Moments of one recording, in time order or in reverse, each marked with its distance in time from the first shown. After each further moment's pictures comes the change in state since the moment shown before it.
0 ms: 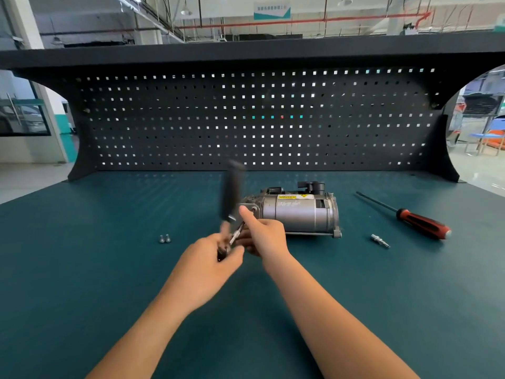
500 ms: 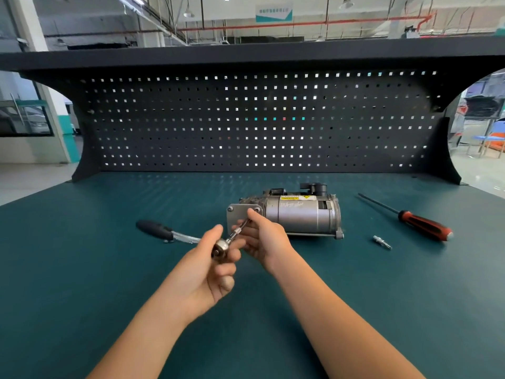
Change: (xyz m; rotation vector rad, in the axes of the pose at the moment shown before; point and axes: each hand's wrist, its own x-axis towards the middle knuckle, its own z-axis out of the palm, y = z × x) left_hand -0.002 0.006 -0.003 -1.281 -0.231 -0.602; right_hand 0.000 -0.004 0.000 0.235 -0.129 0.196
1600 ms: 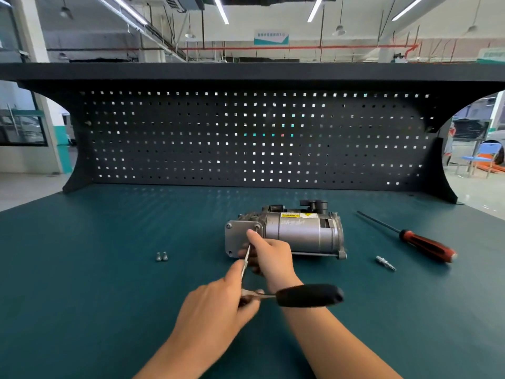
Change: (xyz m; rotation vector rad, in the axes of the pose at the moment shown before) left_hand 0.018 -0.034 -0.017 1.775 0.331 0.814; right_hand 0.009 0.007 -0.004 -0.281 0.188 -0.249
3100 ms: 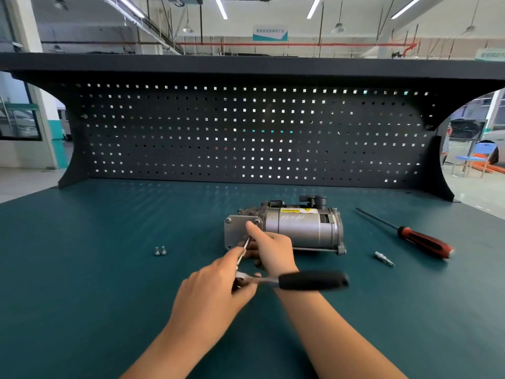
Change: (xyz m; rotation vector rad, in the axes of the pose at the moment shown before) left_hand 0.005 0.003 -0.010 -0.130 0.069 -0.053; right_hand -0.005 -0.006 -0.002 0.060 -0.007 0.026
